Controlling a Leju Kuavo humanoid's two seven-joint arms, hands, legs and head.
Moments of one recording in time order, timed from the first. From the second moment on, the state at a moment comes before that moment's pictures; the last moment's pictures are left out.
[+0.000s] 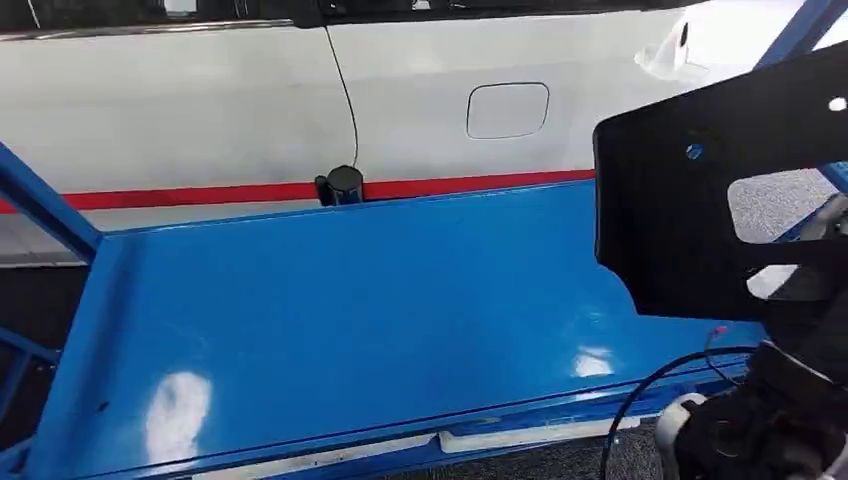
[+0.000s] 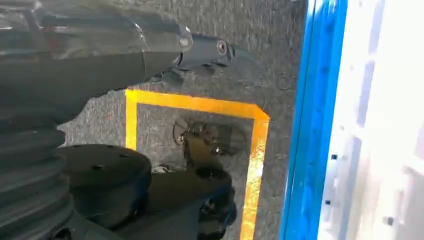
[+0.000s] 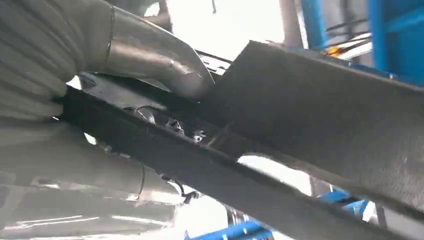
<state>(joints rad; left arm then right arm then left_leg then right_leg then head) -0.10 -0.02 -0.72 -0.23 0.89 0.26 -0.36 -0.13 -0.17 0.18 -2.39 -0.13 -0.68 -0.23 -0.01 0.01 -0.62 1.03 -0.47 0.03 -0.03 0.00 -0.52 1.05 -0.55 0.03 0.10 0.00</state>
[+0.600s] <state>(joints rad) -0.10 -0.02 -0.72 -0.23 0.90 0.26 -0.36 -0.18 -0.12 0.32 -2.29 -0.14 -0.68 -0.25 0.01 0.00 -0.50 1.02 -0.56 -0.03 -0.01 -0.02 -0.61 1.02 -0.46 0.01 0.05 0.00</state>
